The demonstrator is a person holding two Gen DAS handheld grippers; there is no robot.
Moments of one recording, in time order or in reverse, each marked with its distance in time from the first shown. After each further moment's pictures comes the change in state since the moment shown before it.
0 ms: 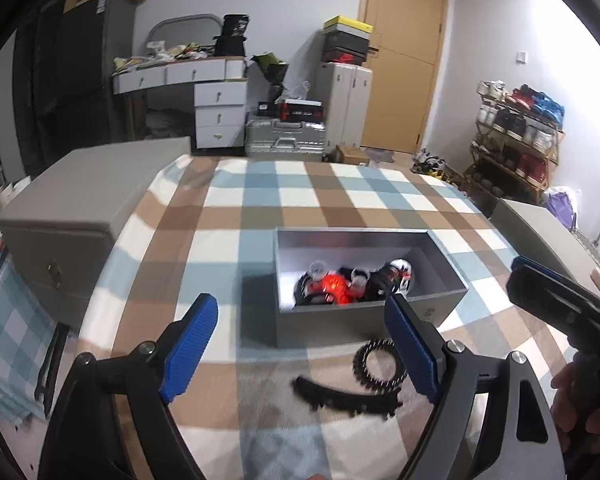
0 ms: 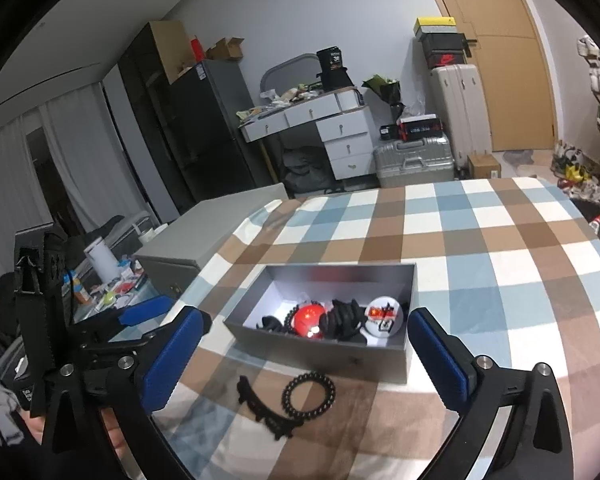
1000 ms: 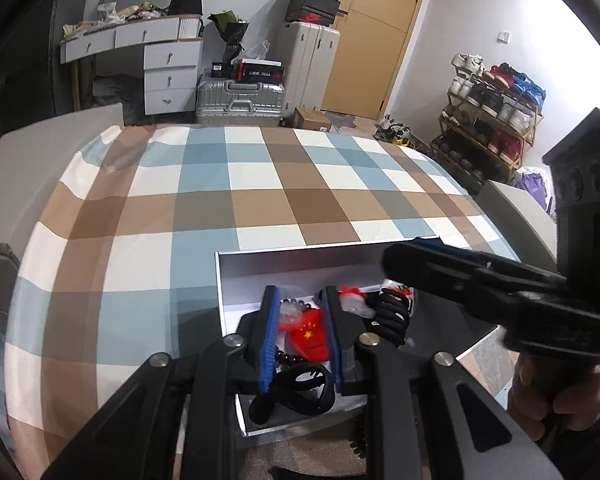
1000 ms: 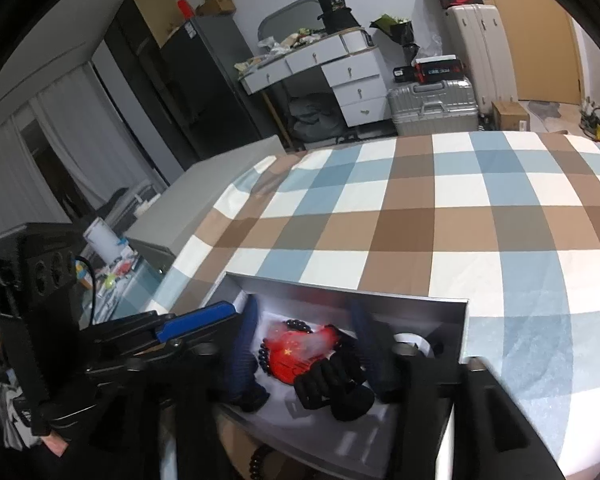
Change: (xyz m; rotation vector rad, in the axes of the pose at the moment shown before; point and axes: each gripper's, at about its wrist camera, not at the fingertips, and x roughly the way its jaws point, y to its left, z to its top) left arm 0.066 -0.009 0.031 0.040 0.136 -0.182; right arm 0.113 -0.036 0.036 0.061 0.184 0.103
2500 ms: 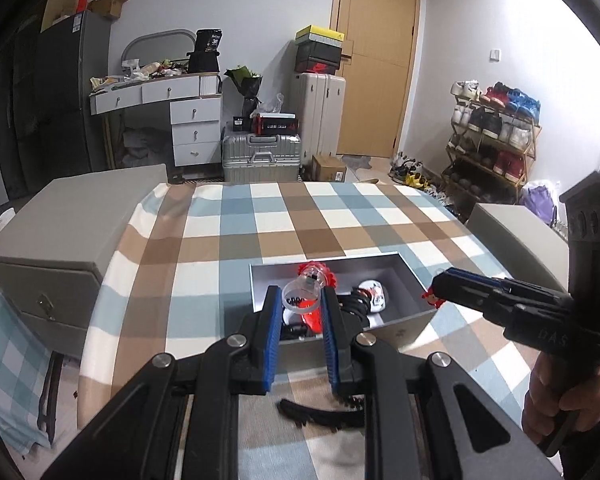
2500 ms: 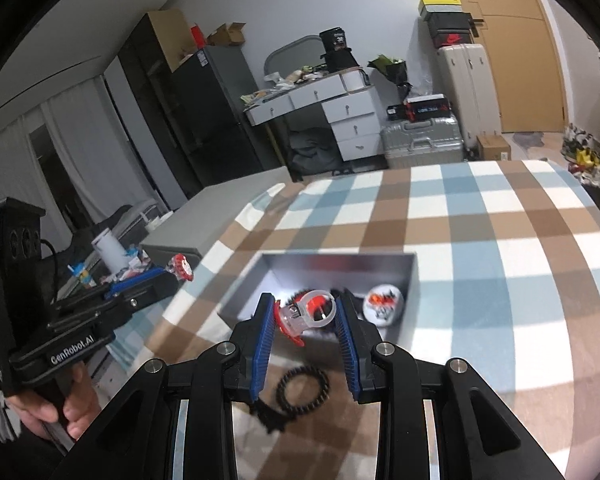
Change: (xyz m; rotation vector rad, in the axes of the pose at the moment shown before) left arm -0.071 -0.018 -0.014 0.044 -0.172 0.108; right arm -0.087 0.030 -0.035 -0.047 -0.113 -0.039
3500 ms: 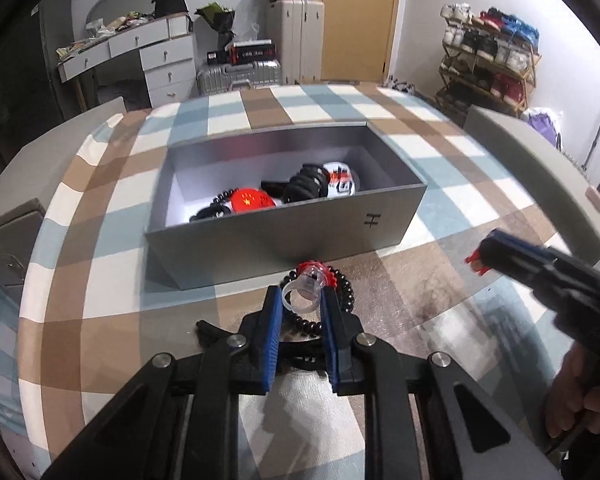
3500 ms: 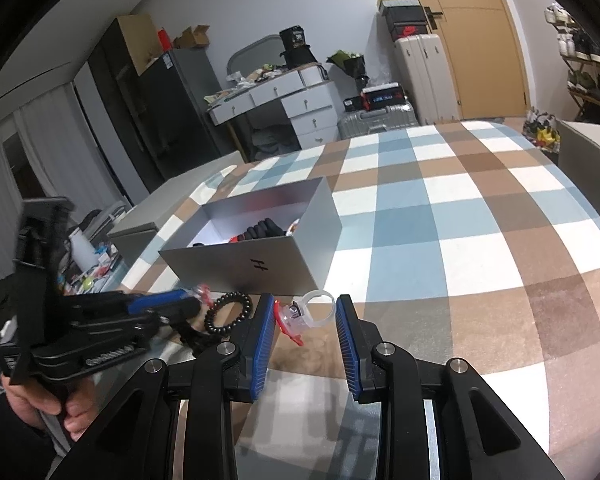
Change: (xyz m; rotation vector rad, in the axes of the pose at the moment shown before) left arm 0.038 -0.052 -0.053 0.075 0.251 0.005; right arm -0.033 -0.052 -0.079 0.071 0.005 -0.124
